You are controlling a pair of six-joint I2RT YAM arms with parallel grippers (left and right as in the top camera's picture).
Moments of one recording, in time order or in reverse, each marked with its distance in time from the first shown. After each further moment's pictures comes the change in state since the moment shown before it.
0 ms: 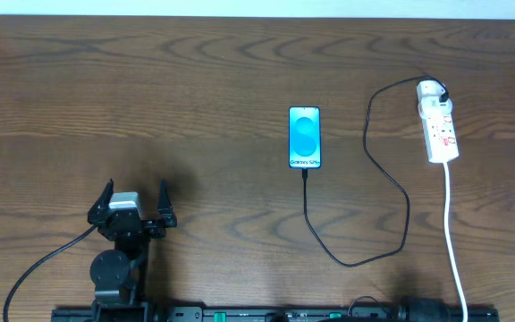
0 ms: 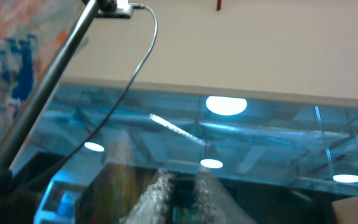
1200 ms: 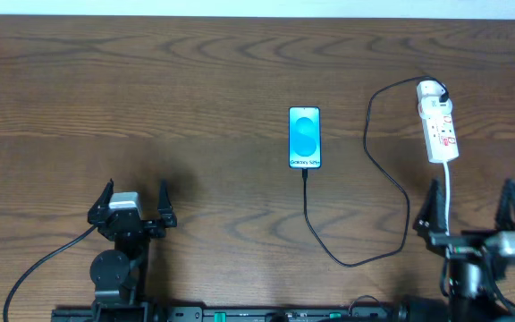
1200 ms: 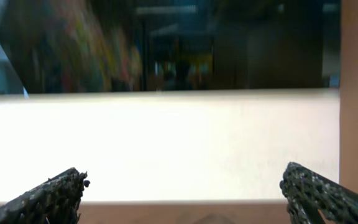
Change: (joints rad) left arm 0.000 0.000 0.000 0.000 0.000 0.000; right arm -0.036 0.005 -0.898 0.228 0.085 -0.005
